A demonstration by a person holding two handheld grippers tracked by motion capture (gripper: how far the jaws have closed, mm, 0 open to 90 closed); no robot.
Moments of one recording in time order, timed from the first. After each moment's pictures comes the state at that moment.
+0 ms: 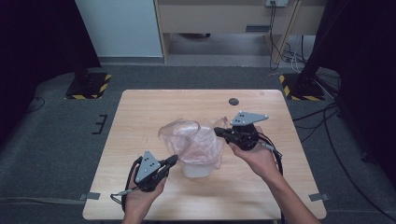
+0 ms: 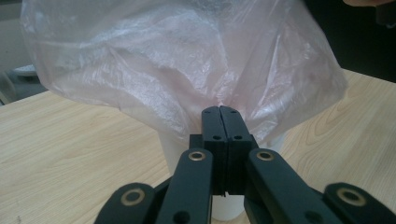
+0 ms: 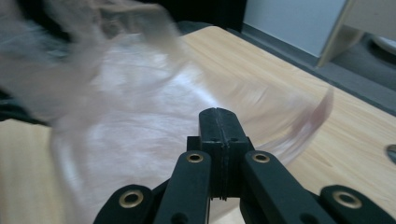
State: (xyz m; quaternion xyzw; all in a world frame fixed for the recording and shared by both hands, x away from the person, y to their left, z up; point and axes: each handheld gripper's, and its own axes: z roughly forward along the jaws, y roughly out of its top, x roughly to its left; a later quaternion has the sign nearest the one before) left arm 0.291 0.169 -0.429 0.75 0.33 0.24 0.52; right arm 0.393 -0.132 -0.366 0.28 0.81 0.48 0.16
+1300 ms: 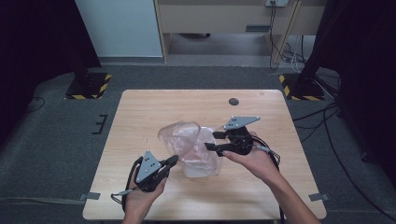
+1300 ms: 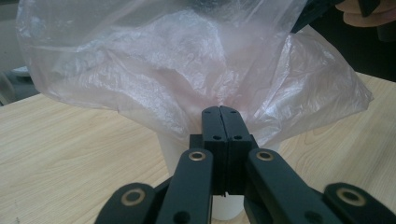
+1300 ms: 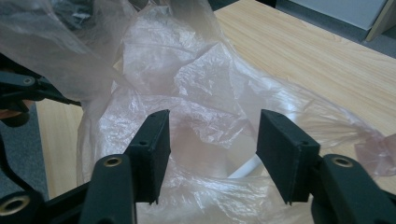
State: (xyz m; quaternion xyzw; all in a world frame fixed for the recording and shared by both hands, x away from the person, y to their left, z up) left arm 0.290 0.168 -0.428 0.75 0.32 0.24 0.52; right arm 0.388 -0.118 -0.381 0.27 0.83 0.47 0.08
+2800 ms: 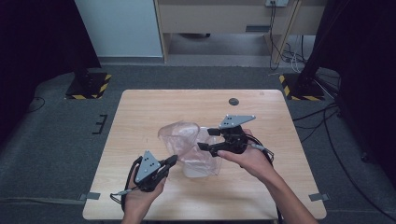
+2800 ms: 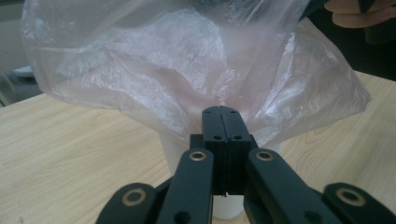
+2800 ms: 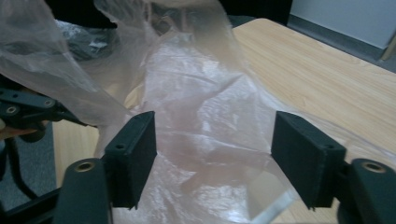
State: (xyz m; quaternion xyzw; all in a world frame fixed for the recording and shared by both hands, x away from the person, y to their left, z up) left arm 0.290 0.169 -0.427 0.76 0.32 0.24 0.52; right arm 0.391 -0.103 -0.379 0.25 0.82 0.50 0.07
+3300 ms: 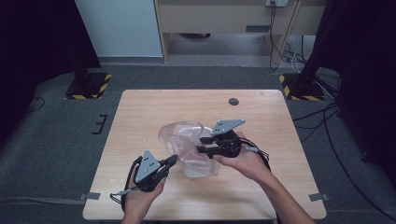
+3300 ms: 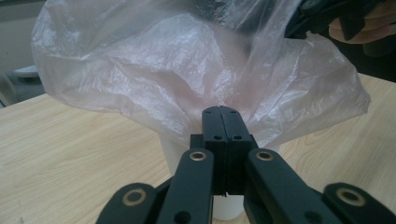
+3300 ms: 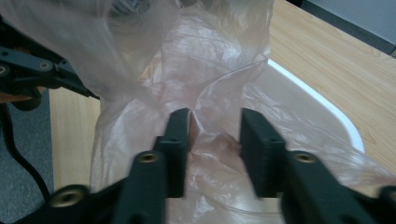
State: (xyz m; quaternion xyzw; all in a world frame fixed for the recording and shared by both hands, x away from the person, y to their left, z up) left arm 0.290 0.170 -0.426 0.75 0.32 0.25 0.52; right arm 0.385 -0.089 -0.387 0.22 0.86 0.46 0.07
